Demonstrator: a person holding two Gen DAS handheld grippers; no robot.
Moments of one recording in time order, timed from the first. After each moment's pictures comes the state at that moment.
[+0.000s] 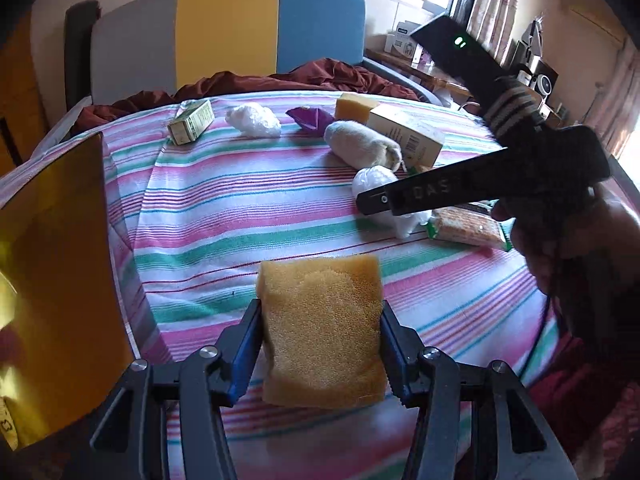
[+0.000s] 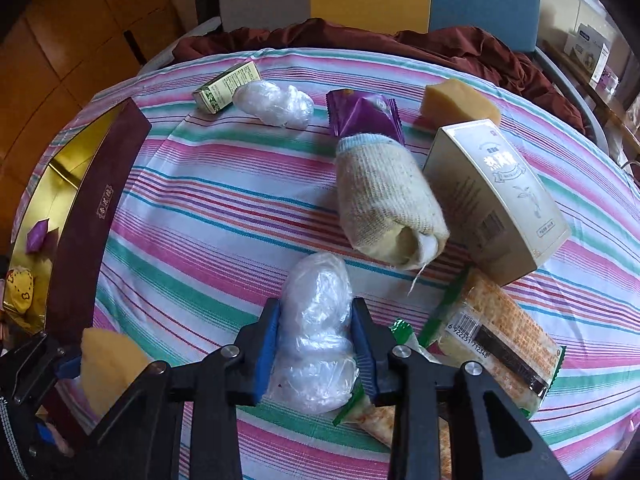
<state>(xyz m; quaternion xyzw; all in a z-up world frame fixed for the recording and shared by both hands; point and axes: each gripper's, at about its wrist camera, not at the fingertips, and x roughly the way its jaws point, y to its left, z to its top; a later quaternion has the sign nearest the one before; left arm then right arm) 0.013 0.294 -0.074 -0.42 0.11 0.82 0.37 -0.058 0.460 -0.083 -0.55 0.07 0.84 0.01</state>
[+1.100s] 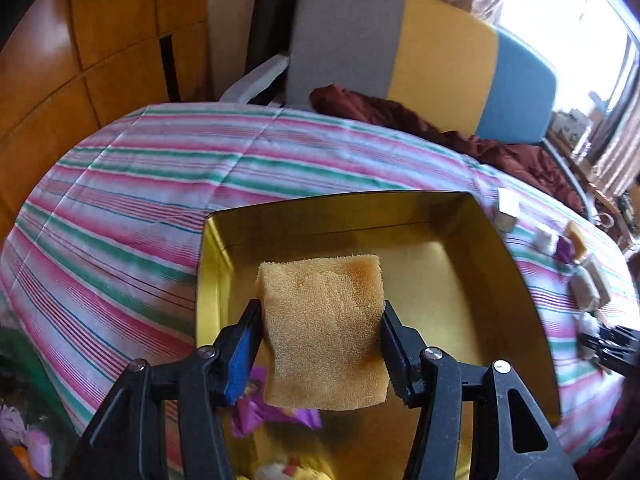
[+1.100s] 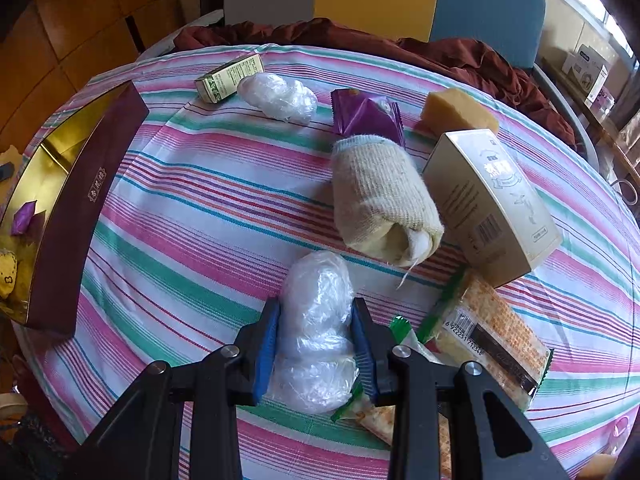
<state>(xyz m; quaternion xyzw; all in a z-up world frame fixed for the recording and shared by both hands) -0.188 0.049 -0.033 -0.47 0.02 0.87 0.13 -0.057 0.449 -0.085 -0.55 0.03 0.84 0.02</state>
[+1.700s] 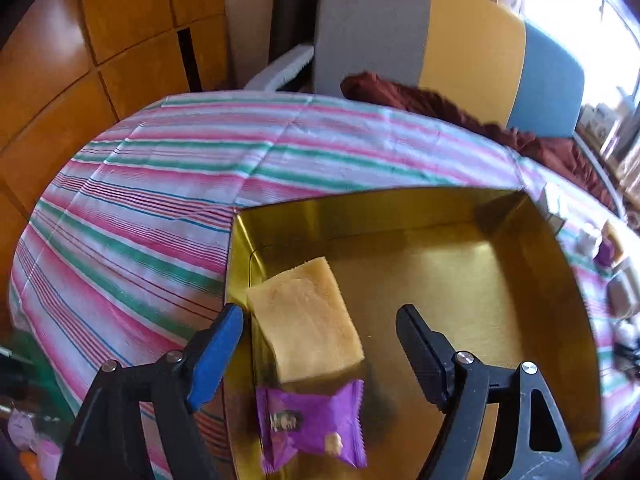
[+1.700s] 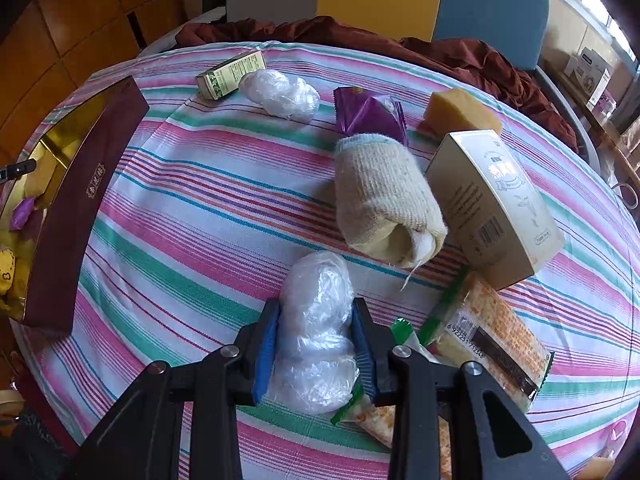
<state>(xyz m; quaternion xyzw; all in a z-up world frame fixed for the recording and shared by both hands) -0.206 0.039 -0.051 -0.46 0.03 0.88 0.09 -0.060 0.447 -0.088 -0.55 0.02 0.84 0.02</state>
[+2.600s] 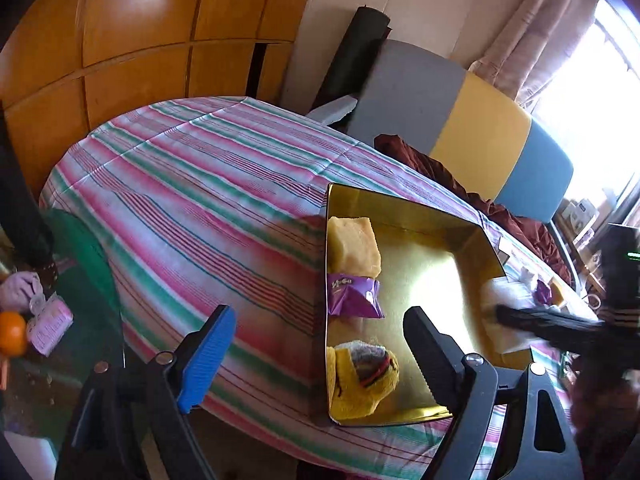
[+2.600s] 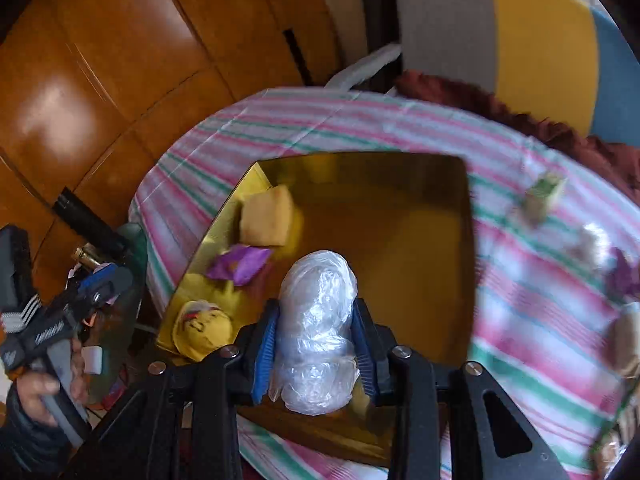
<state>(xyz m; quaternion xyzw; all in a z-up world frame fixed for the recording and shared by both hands) -0.060 -0.067 -0.015 -0.40 -0.12 0.90 0.07 -0.110 0.186 -0.013 -0.49 0.07 0.84 -0.20</state>
